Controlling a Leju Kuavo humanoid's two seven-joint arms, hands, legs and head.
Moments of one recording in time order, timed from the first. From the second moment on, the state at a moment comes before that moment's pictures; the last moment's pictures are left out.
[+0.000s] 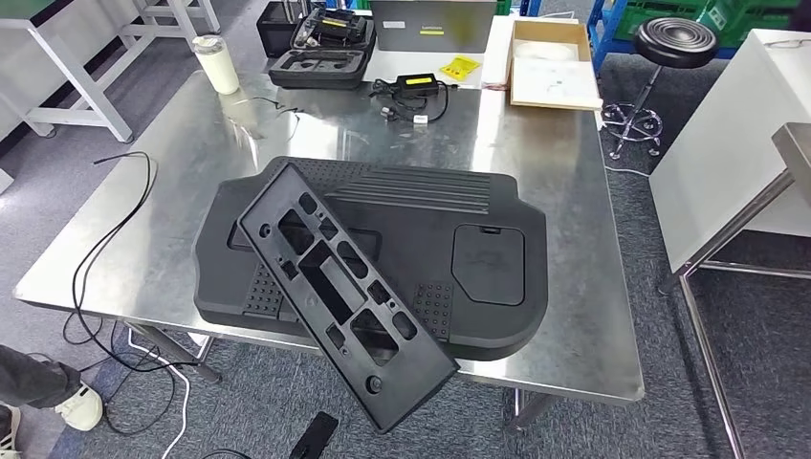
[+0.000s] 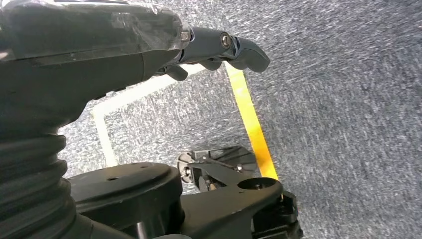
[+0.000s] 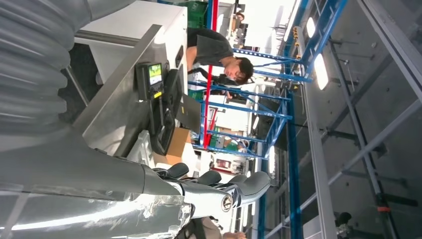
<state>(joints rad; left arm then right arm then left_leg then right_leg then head) -0.15 -0.06 -0.96 -0.29 0.89 0.45 -0.30 -0.02 0.05 -0.10 -1.98 0.29 -0.69 -0.32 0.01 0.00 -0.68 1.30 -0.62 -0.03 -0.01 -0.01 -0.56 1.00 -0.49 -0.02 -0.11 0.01</state>
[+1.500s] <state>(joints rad) -0.15 -0.06 -0.96 -0.29 0.90 0.45 -0.30 -0.02 0.04 -0.09 -1.97 0.30 -0.70 -0.31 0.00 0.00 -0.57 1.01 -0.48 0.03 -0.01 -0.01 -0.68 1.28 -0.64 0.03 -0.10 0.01</state>
